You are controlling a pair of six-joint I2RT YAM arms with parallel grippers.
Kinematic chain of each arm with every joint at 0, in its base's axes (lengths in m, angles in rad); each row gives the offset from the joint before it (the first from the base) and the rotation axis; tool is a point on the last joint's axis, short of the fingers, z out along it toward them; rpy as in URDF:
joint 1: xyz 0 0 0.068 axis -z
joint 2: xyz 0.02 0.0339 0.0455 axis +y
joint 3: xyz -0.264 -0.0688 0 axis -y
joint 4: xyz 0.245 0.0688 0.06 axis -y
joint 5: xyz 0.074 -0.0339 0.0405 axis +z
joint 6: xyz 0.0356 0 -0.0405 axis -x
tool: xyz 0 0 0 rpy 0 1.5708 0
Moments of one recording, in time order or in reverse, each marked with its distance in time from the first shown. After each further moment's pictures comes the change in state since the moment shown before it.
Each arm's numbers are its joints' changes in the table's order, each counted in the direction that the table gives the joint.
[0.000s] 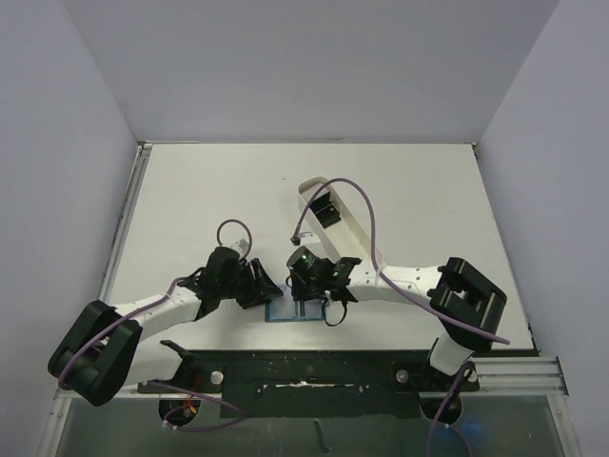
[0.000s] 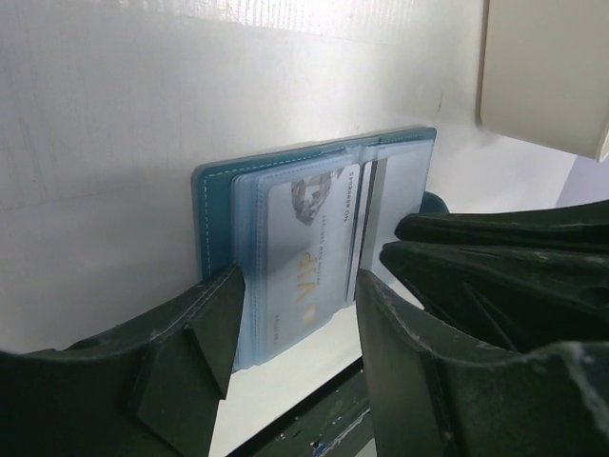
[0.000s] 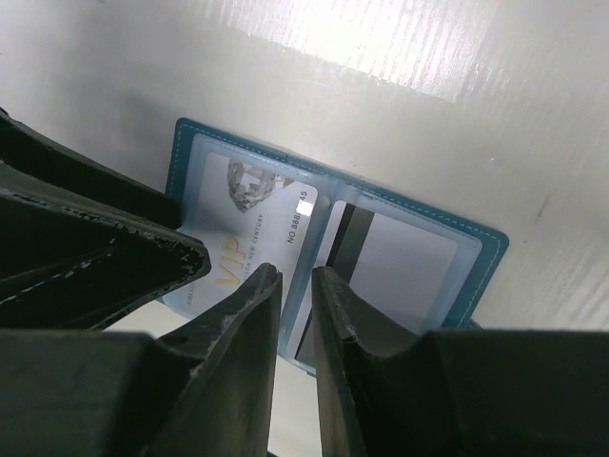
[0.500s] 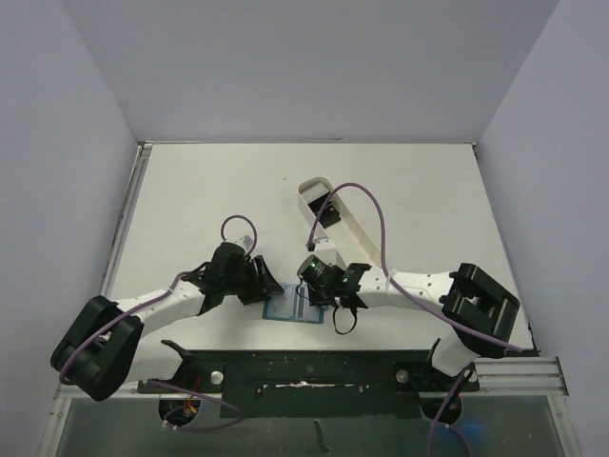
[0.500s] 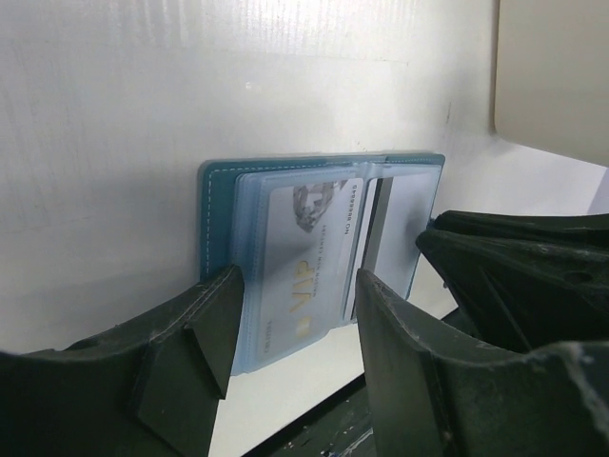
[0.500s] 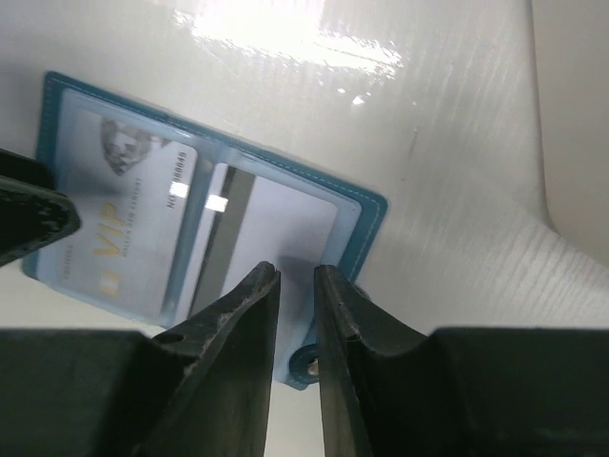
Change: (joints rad) left arm 0.031 0.028 0.075 -0.079 0.065 -0.049; right arm -0.003 -0.060 -0.102 -0.085 -0.121 -0.016
